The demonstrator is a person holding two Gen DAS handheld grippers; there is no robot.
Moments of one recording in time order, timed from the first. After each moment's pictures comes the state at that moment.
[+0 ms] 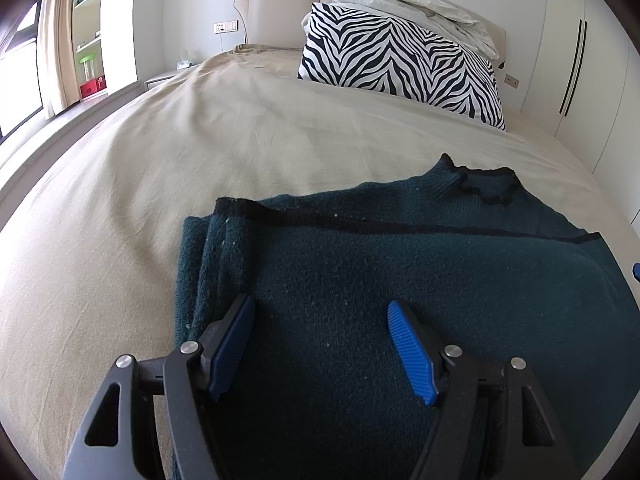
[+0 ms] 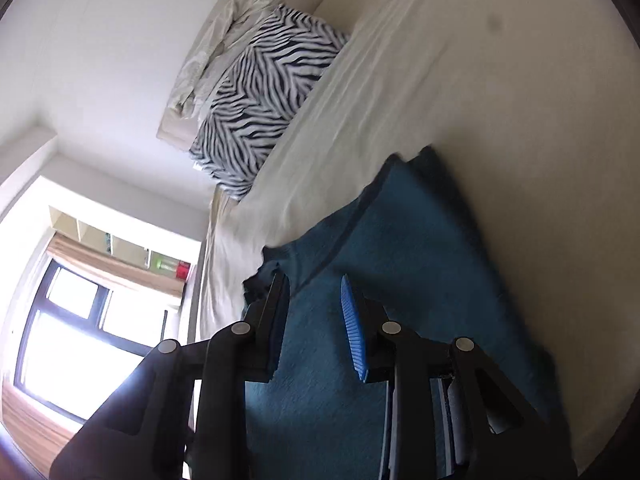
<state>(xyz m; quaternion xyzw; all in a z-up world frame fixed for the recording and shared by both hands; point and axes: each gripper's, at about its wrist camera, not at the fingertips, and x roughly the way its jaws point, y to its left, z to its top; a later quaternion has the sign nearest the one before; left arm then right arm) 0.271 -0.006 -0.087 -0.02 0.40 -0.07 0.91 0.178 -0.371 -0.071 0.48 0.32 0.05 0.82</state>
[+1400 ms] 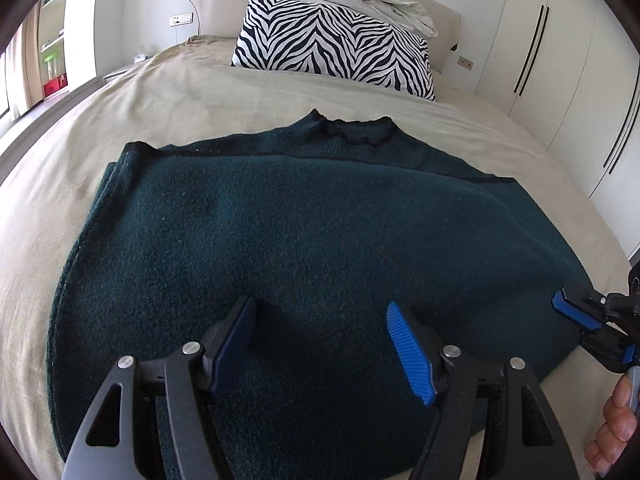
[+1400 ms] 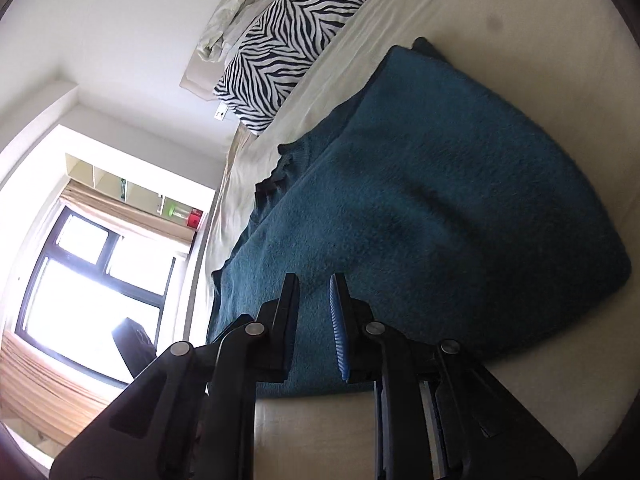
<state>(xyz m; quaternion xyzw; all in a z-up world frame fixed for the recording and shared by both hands) 0.189 -0.076 -0.077 -0.02 0.42 -0.15 0.89 0.098 -0.328 -0.091 0.45 0.36 0.10 0.81</state>
